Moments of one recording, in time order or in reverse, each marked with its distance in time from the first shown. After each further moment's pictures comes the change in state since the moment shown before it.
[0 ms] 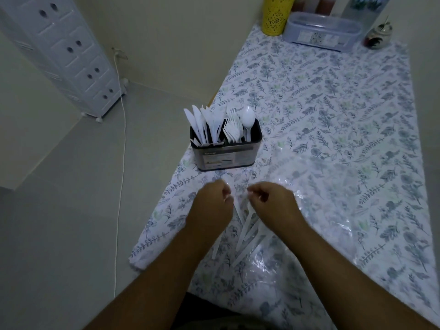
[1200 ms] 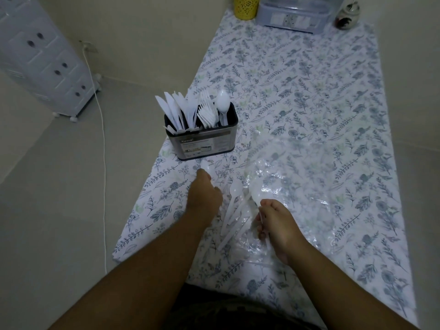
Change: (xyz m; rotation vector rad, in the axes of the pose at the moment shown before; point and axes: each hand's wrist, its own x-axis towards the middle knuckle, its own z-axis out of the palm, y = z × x) left_hand 0.019 -0.018 0.062 -0.073 -0.025 -0.207; right_hand -0.063 0.055 0.006 0.809 -0.021 0.631
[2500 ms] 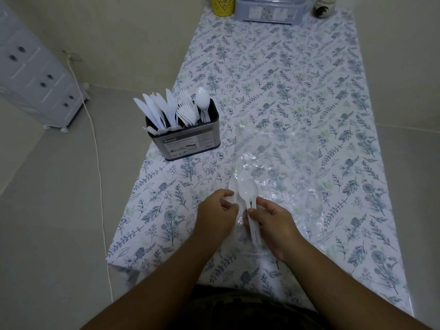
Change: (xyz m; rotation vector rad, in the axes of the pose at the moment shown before) left_hand -0.069 0.019 0.021 -0.153 -0.154 0.074; right_hand 0.002 0.028 -0.024 0.277 -0.021 -0.022
